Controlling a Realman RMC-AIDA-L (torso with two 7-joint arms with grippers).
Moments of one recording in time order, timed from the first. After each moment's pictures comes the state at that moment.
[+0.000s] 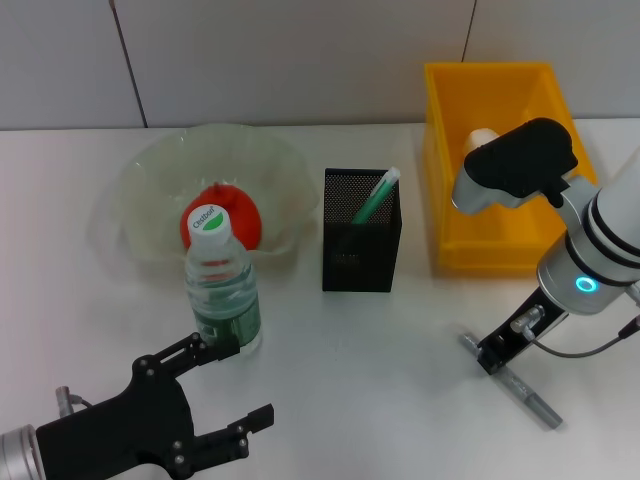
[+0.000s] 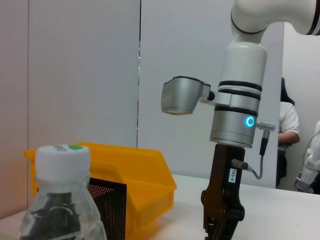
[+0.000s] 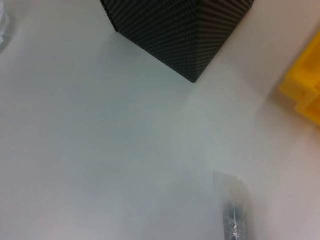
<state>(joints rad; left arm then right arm) -0.27 -2.06 1.02 0.35 1.51 1.62 -0.71 0.73 2.08 1.65 1.07 0.45 -1.47 2.83</state>
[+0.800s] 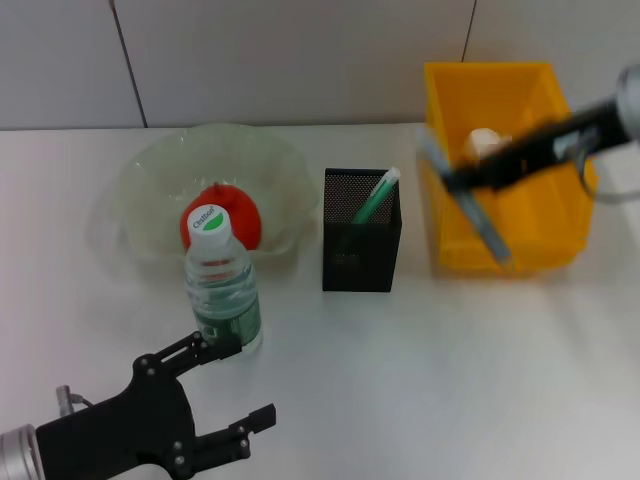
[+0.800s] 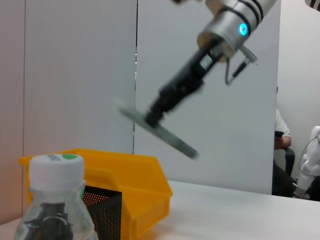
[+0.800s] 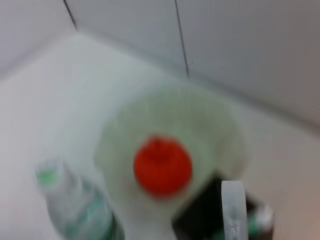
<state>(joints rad) -0.27 -2.06 1.02 0.35 1.51 1.64 -0.71 0.66 2.08 2.07 1.56 0.77 -1.62 2.58</state>
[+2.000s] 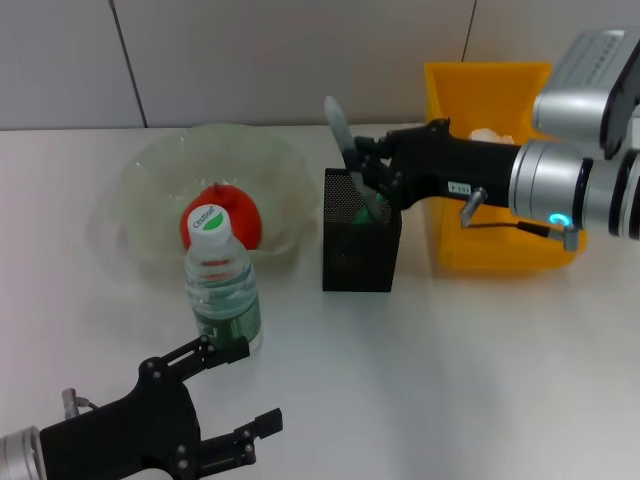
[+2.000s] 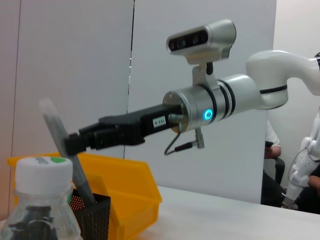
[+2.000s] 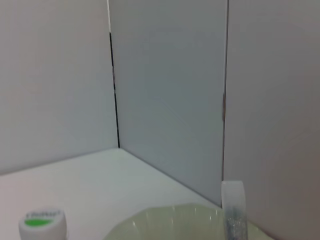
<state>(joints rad) -0.27 -2.06 1.03 0.35 1.50 1.66 -0.75 0.52 2.09 1.78 0.94 1.57 -0.92 1.54</state>
